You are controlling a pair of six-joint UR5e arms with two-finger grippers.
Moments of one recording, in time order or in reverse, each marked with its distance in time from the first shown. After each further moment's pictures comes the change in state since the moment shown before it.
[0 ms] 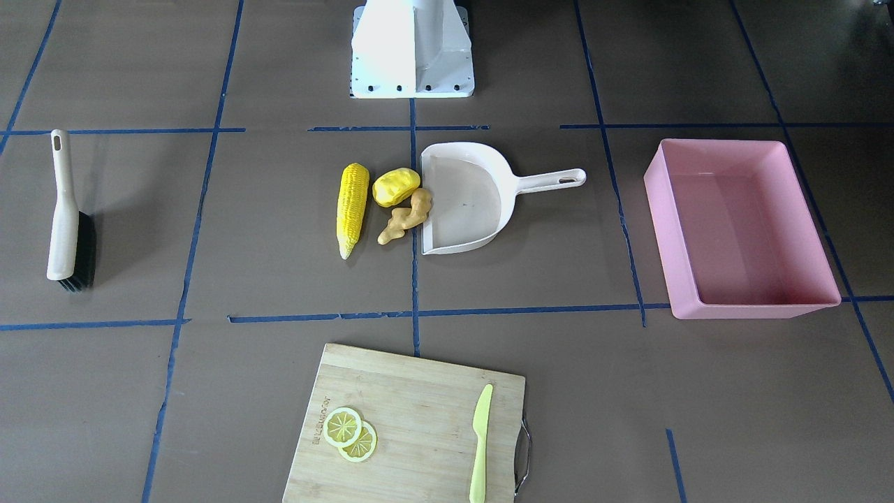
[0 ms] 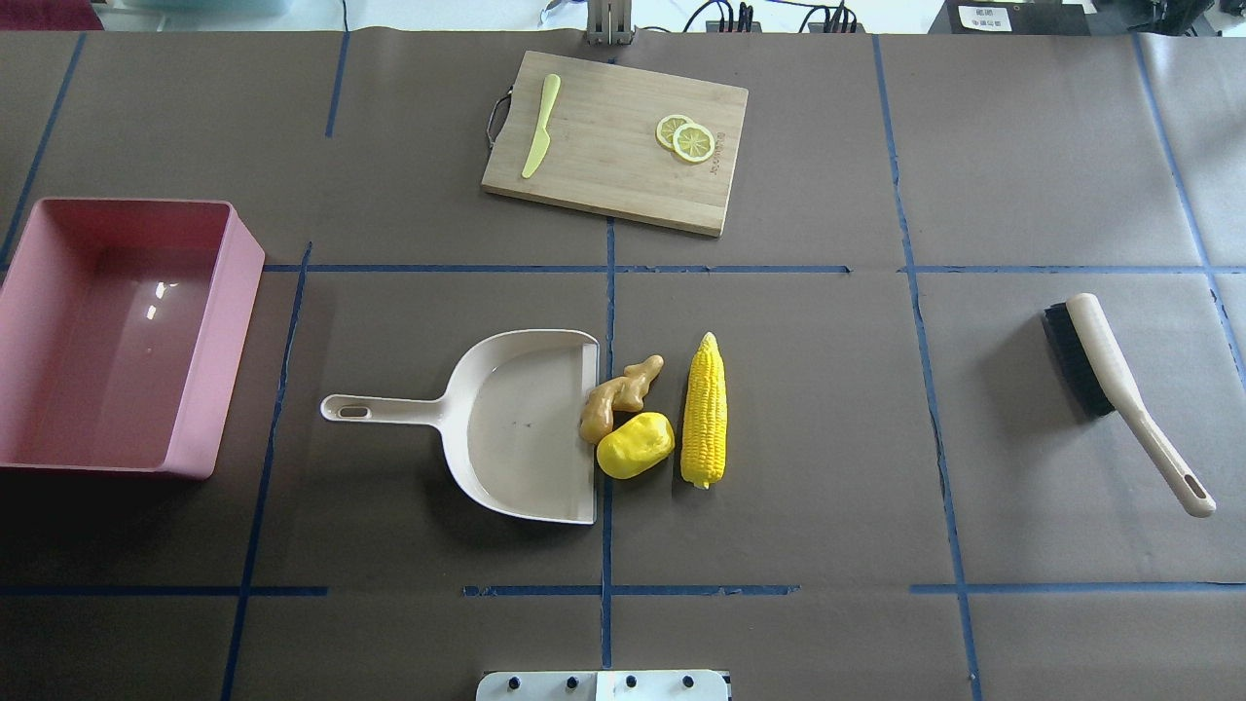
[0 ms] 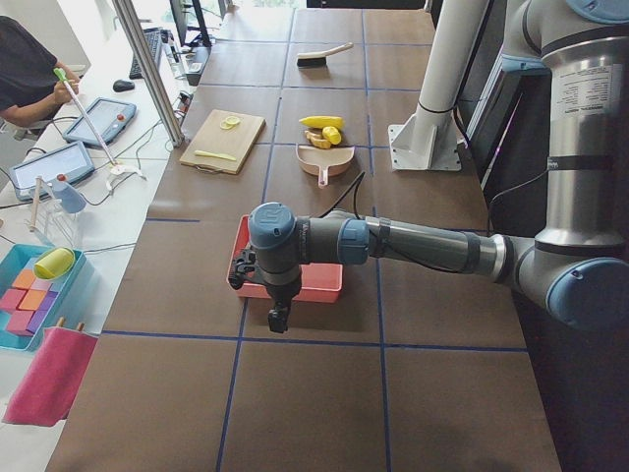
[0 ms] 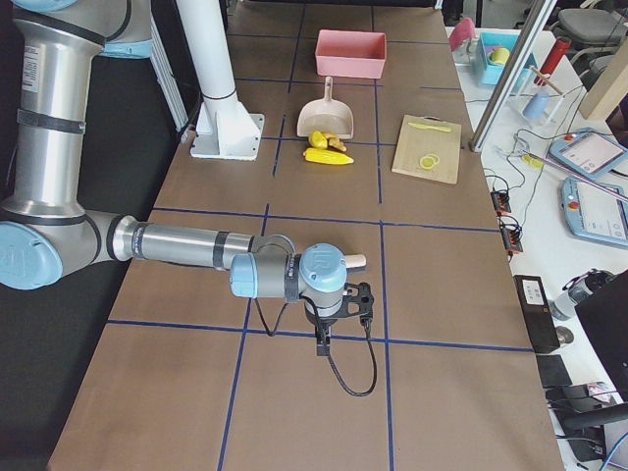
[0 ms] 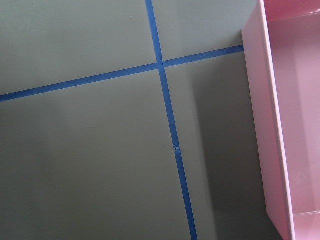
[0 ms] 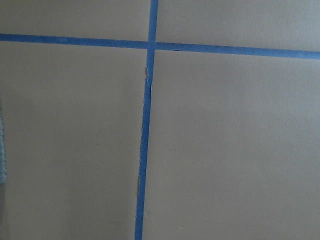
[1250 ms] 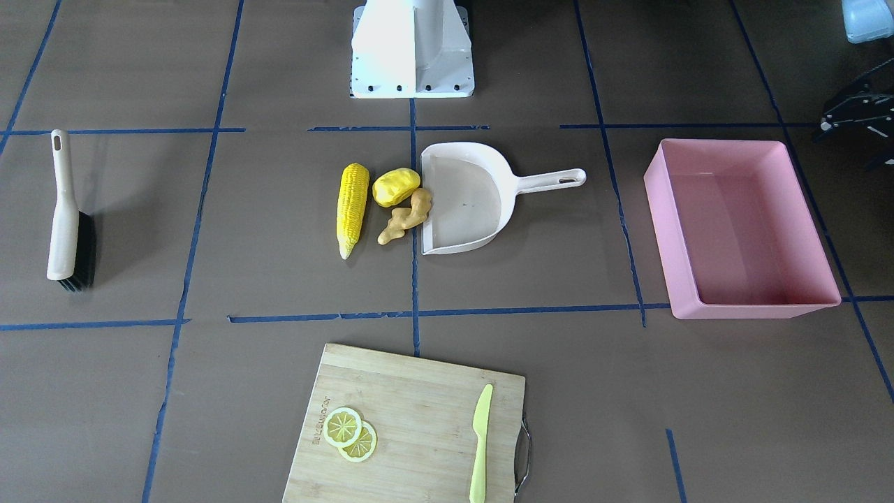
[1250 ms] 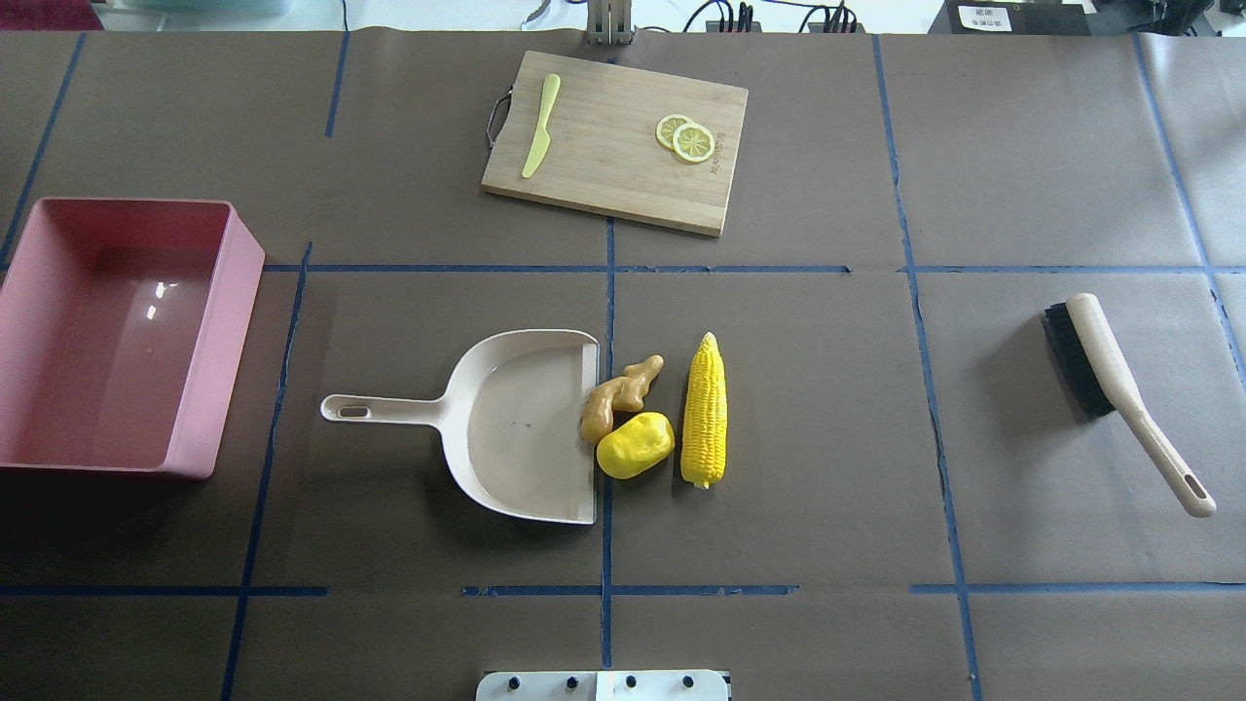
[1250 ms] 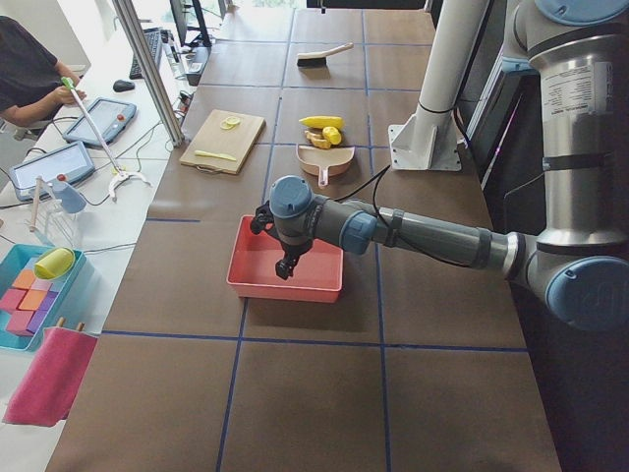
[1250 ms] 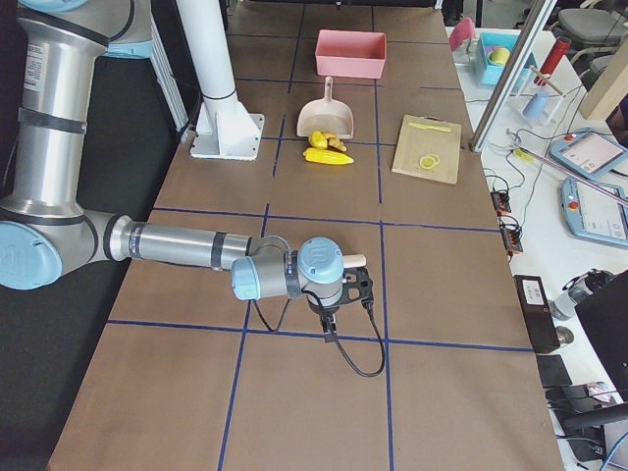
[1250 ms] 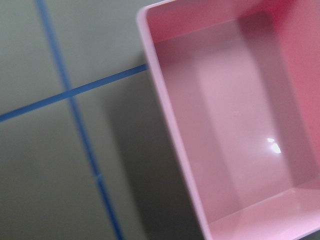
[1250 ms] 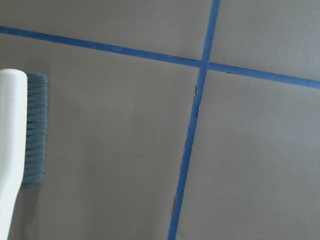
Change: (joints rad) left arm 0.230 0.038 -0.118 -0.312 -0.178 -0.076; right arm -0.073 -0.018 0.025 0.147 0.046 0.044
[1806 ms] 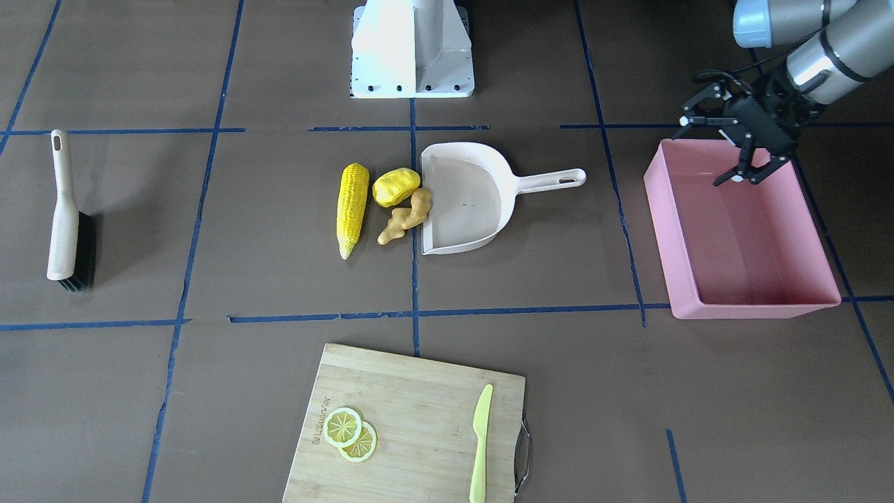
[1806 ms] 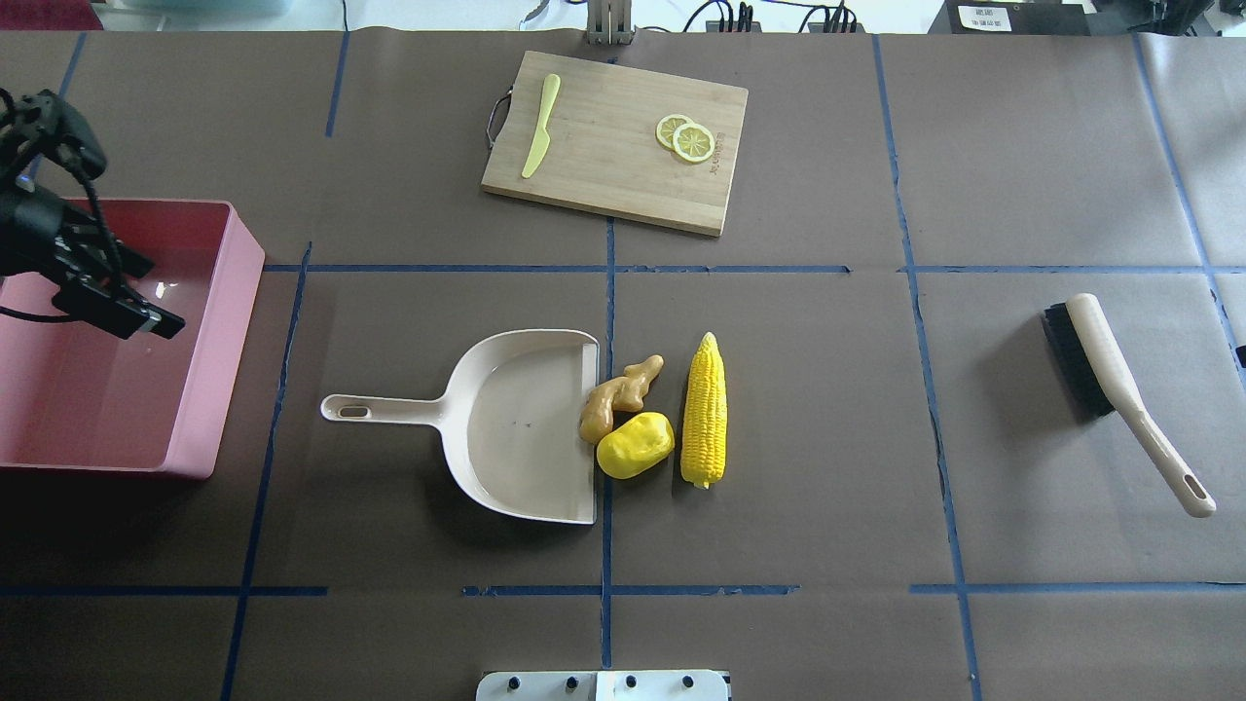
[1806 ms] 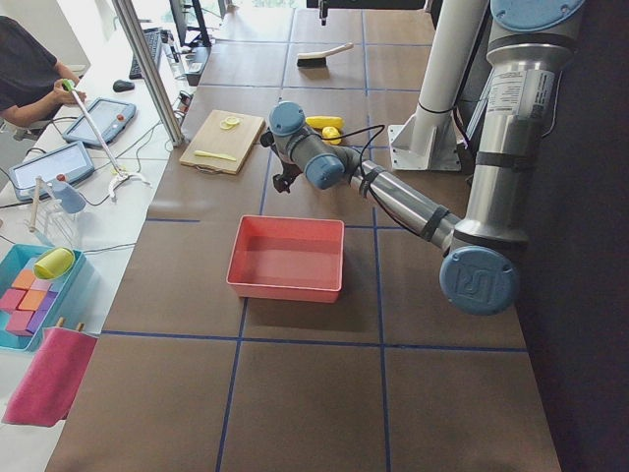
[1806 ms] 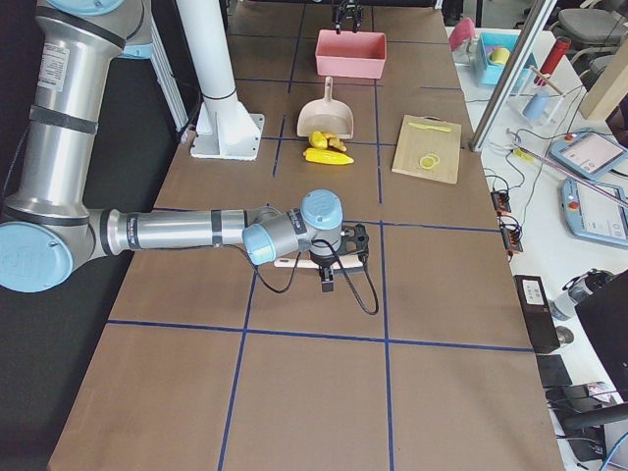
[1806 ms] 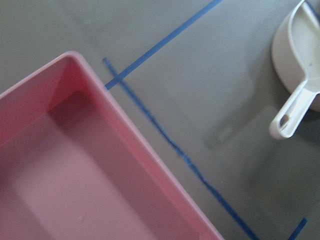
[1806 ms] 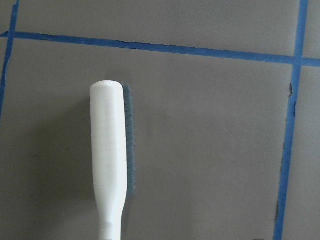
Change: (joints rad) left arm 0.281 -0.270 -0.062 -0.071 0.048 -0.127; right arm -0.221 -0.050 0.153 0.128 -0.013 0.378
